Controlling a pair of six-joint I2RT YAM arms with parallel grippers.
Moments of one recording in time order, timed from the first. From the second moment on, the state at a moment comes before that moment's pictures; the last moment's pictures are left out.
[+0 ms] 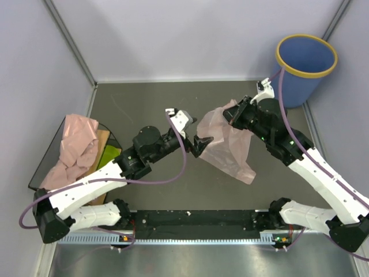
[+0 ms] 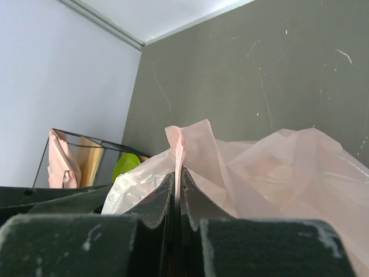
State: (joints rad) left arm -0.94 1.05 0.92 0.18 0.02 0.02; right arm 0.65 1.05 1.18 -0.38 0.14 0.79
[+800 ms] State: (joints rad) left arm -0.94 1.19 1.02 0.25 0.30 -0.39; right arm 0.65 1.05 1.13 -0.30 0.09 0.81
